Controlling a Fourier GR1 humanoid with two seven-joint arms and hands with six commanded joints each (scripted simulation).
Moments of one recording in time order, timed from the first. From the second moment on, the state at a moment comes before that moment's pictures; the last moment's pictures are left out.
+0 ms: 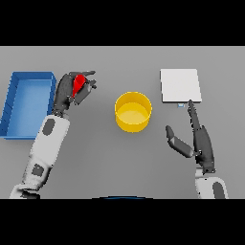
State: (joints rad) left arm -0.58 0.09 -0.01 -0.94 -0.30 0.18 -0.26; right arm 0.12 -0.06 0.12 -1.69 0.27 -0.07 -0.16
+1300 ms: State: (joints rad) left arm -1.08 0.23 -0.78 -0.80 -1.03 -0.27 -0.02; right arm 0.12 -0.07 0.13 -1.70 0.25 -0.03 -0.15
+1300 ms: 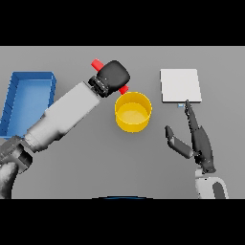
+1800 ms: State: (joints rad) left arm -1.17 0.19 -0.94 -0.72 -1.21 -0.28 -0.03; right arm 0.12 -0.06 0.13 -1.70 0.23 -0.02 -0.16
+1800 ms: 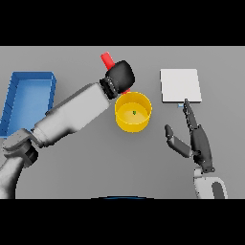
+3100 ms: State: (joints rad) left arm -1.55 0.23 -0.86 -0.43 -1.27 -0.25 -0.17; right arm 0.10 -0.04 0.15 -1.68 0.30 -0.07 -0.16
